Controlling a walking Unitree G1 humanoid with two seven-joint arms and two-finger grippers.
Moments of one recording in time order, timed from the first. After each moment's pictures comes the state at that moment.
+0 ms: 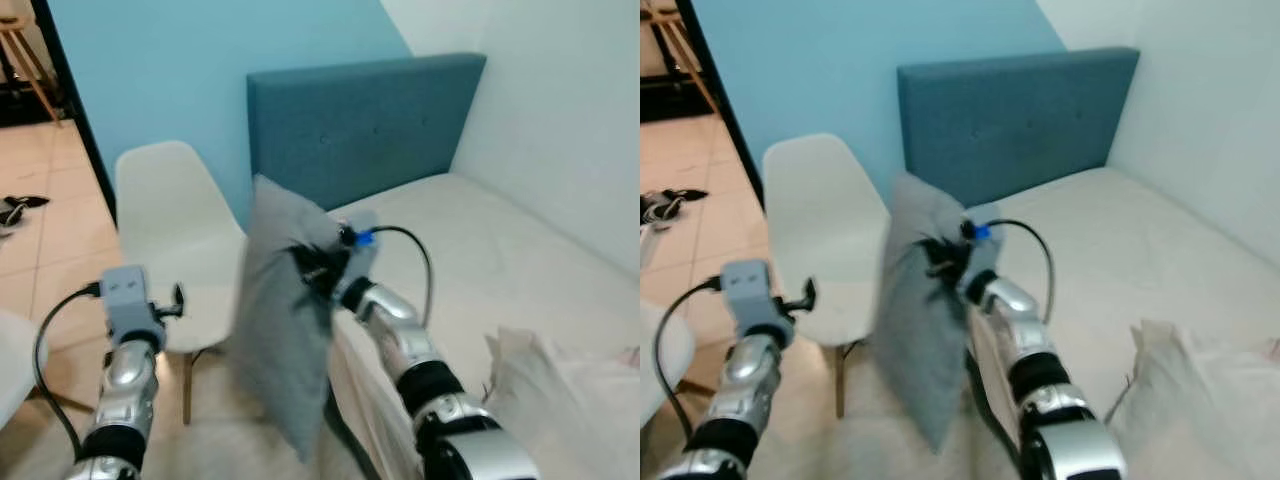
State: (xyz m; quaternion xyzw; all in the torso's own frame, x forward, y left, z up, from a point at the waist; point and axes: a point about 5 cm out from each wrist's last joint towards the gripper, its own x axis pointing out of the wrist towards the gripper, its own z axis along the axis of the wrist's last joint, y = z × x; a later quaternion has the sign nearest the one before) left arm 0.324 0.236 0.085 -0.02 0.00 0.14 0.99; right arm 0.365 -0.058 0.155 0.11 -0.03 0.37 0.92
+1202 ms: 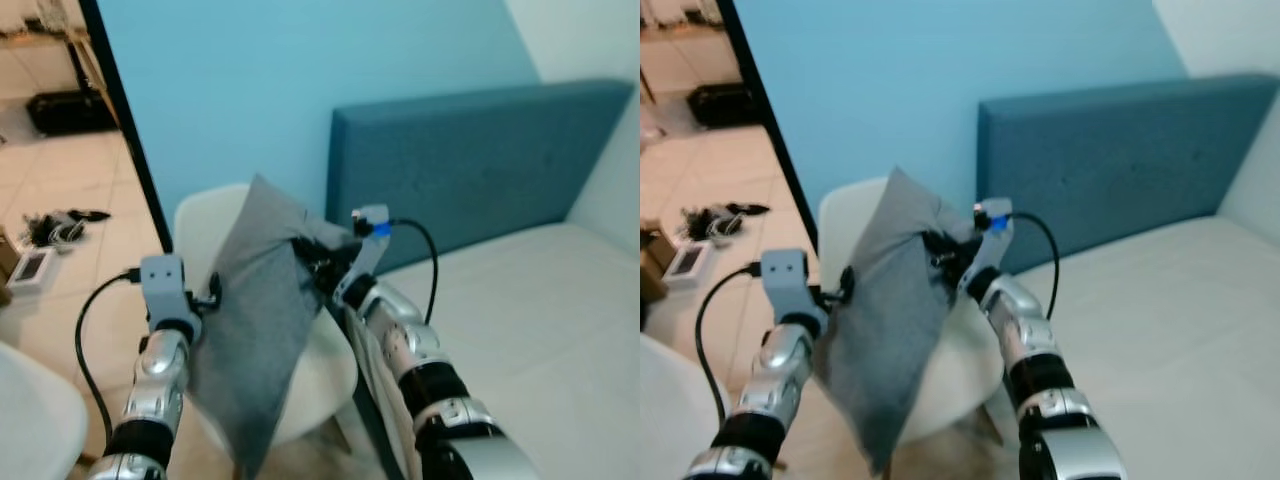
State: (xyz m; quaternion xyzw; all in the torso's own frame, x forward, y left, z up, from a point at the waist) left arm 0.333 0.200 0.098 -0.02 -0.02 0.08 1.00; right arm 0.361 -0.055 0.153 0.21 0.01 0.37 0.90
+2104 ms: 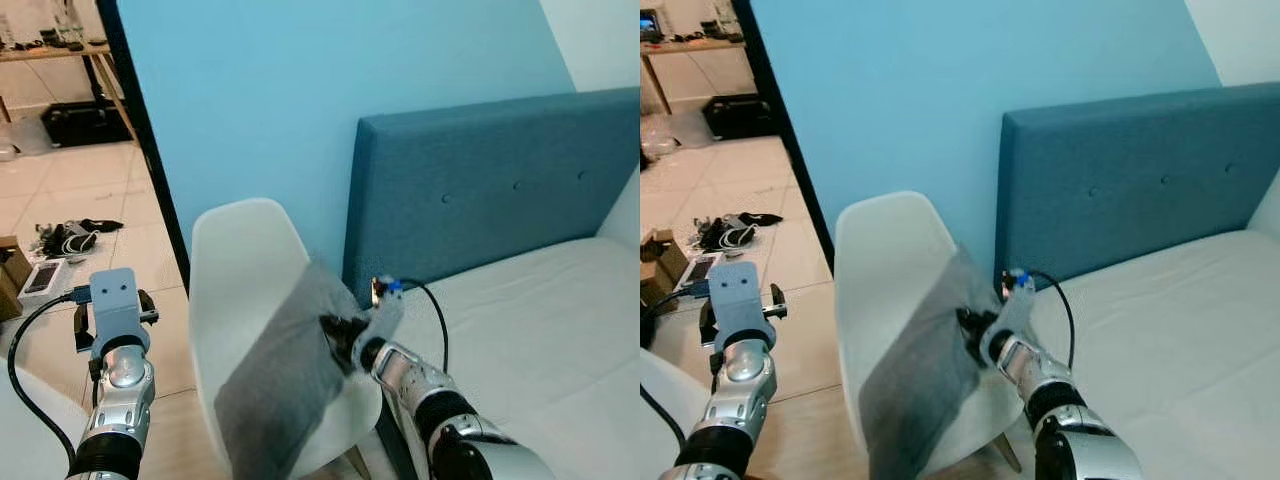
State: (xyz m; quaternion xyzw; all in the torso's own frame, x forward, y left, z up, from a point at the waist) left arm 0.310 0.254 0.087 0.08 0.02 0.29 0.95; right arm 0.326 -0.114 0.028 0.30 0.31 0.12 0.90
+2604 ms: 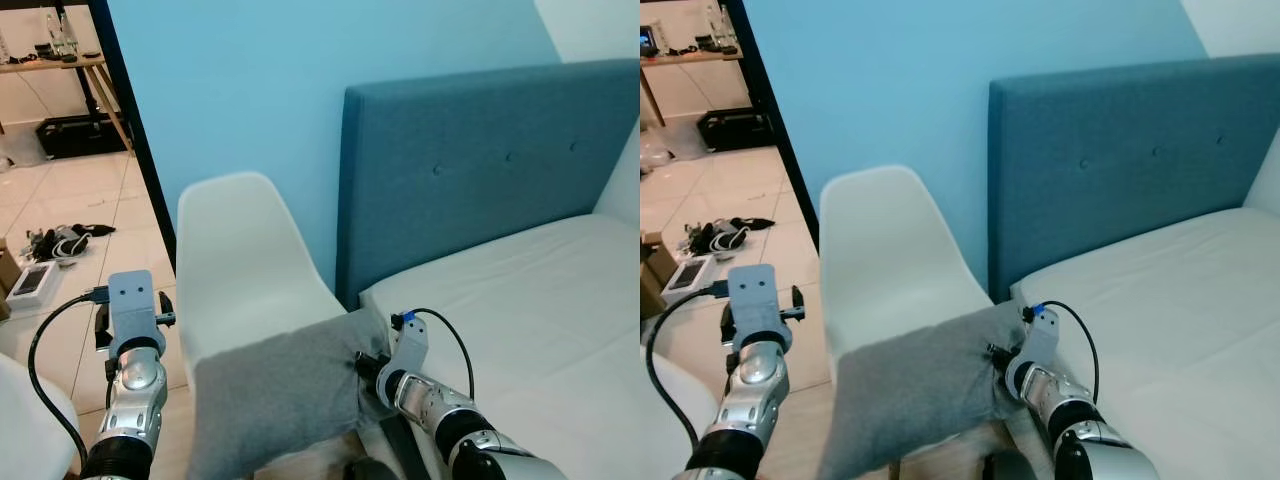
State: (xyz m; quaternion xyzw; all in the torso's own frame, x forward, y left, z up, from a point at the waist) left arm 0.314 0.232 0.083 0.06 0.03 0.23 0.97; right arm 0.311 -0.127 0.008 0.26 0.37 0.07 0.89
